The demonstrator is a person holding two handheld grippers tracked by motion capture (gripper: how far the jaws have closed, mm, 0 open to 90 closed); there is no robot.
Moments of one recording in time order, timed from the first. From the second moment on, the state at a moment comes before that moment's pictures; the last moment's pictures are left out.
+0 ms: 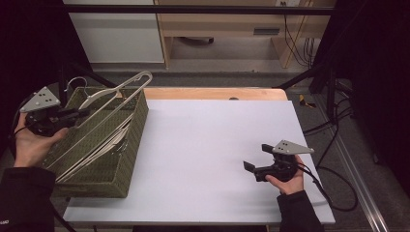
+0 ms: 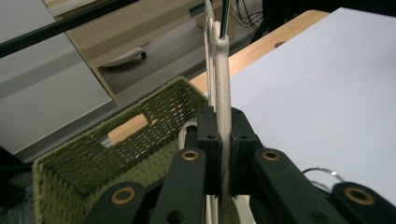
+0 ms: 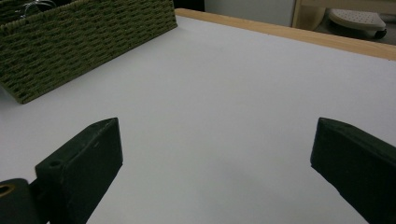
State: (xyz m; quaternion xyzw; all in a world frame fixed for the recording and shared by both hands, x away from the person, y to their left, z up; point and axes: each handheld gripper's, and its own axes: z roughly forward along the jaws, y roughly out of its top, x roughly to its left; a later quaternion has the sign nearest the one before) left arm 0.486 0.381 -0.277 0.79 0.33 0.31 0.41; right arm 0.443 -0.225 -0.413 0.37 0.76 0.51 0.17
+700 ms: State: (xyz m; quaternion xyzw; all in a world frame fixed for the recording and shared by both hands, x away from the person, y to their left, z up) left arm 0.494 0.413 -0.324 0.81 0.36 0.32 0.34; right arm 0.443 -0.224 -0.414 0.37 0.76 0.51 0.17
